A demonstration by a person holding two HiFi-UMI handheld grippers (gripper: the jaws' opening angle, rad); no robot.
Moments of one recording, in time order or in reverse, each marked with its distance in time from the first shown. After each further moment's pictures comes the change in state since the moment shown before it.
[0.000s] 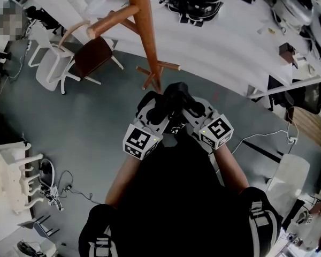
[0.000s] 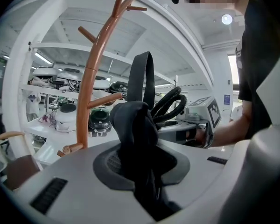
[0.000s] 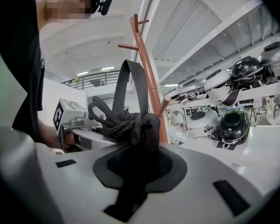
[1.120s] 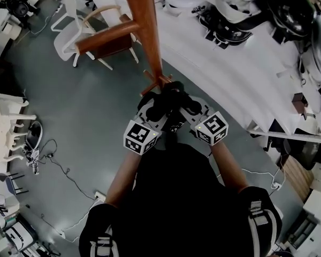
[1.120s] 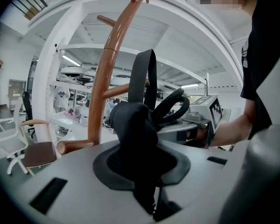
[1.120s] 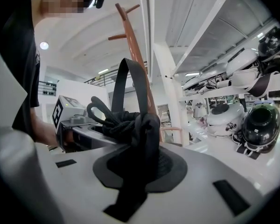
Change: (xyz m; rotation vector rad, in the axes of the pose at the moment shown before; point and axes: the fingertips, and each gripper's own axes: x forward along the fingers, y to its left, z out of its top) left arm 0.084 0.063 0.004 -0.157 -0.010 0.320; right arm 0.047 -0.099 -0.004 -0.047 0.113 0.318
